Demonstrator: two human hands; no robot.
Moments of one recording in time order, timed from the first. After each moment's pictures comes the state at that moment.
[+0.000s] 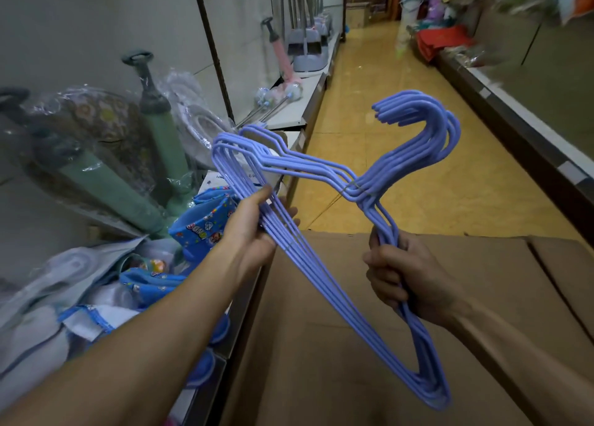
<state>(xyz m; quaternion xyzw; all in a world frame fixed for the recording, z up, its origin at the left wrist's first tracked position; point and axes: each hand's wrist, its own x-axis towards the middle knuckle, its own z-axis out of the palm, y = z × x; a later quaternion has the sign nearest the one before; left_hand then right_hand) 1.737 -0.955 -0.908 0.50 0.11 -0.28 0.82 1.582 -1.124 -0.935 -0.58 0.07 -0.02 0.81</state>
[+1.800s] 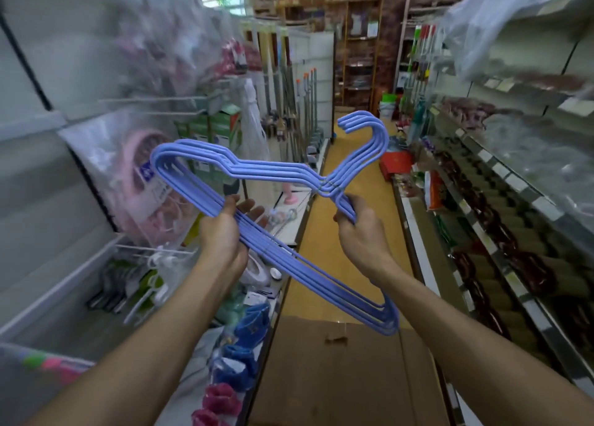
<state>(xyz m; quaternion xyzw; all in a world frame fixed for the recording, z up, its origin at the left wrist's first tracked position) 1.393 -0.871 -0.086 0.48 0.04 -0.01 0.88 1.309 -1.045 -0.100 -0.81 0.12 -0.27 0.50</state>
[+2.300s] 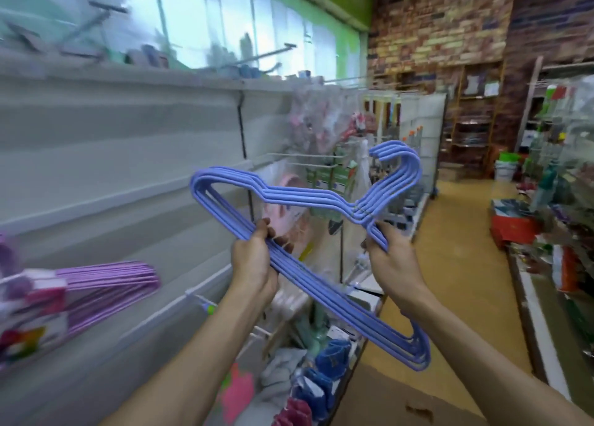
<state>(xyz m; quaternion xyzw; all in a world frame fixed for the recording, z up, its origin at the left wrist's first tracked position) 1.255 -0.703 -0.001 0.42 0.07 0.16 0.89 1.242 -0.893 -0.027 -0.81 -0.04 -0.25 0.54</state>
